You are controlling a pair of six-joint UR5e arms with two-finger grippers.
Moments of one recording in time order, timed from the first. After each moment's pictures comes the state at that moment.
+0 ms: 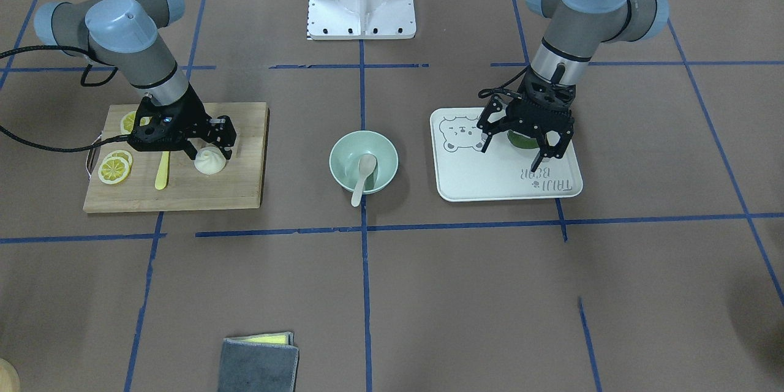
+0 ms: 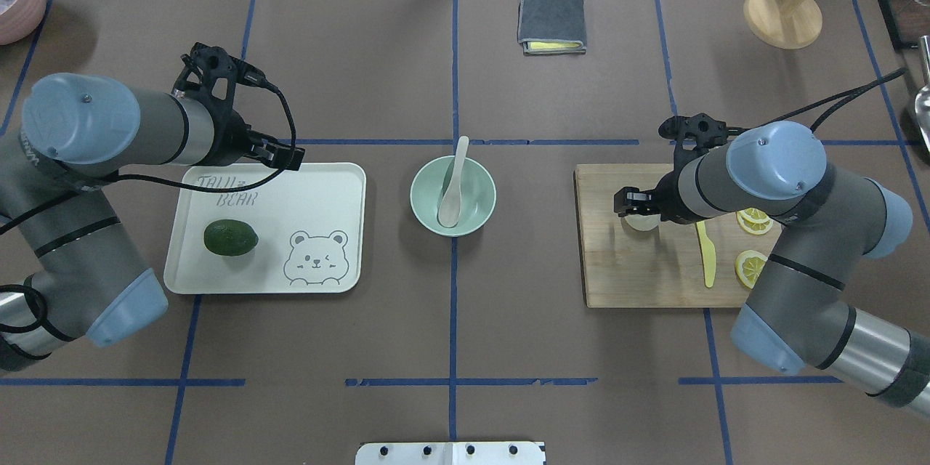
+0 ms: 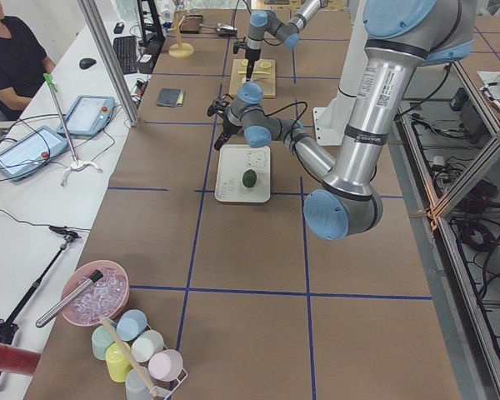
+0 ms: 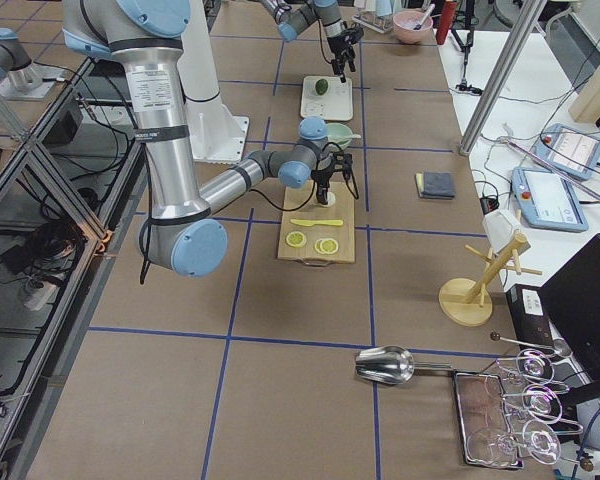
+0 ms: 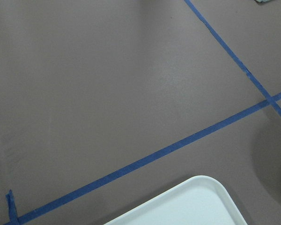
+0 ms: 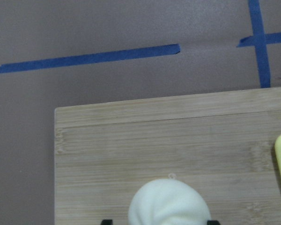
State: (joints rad) left arm -0.70 -1.89 -1.83 -2.06 -1.77 -0.73; right arm 0.64 -1.36 1.80 -1.17 1.88 1.24
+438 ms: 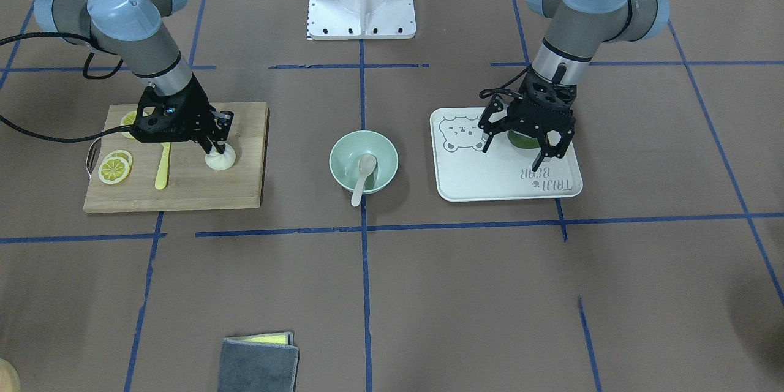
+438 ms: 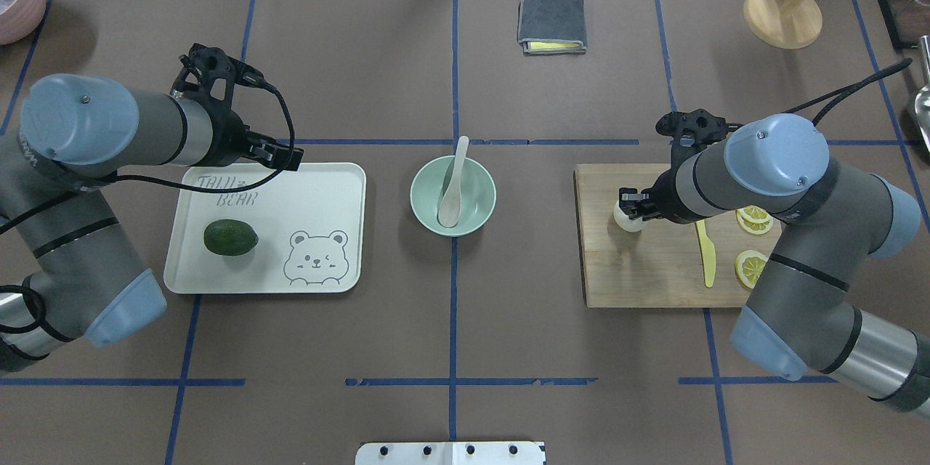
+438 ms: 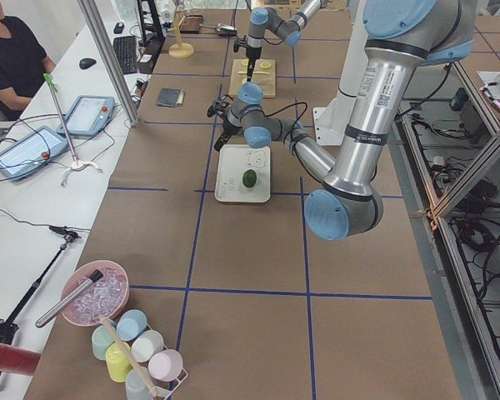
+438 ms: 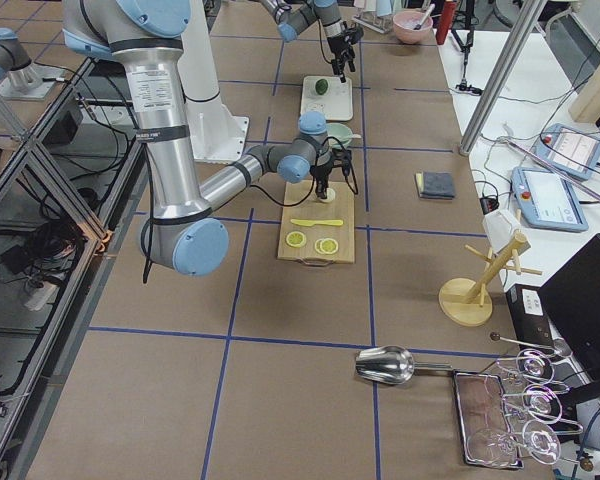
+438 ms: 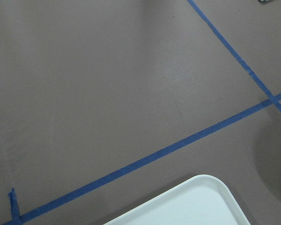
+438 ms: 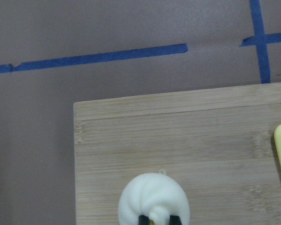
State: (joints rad) left arm -0.70 -1.88 -1.83 -2.06 -1.77 -0.73; right arm 0.63 -1.35 1.87 -1.26 1.89 1.24
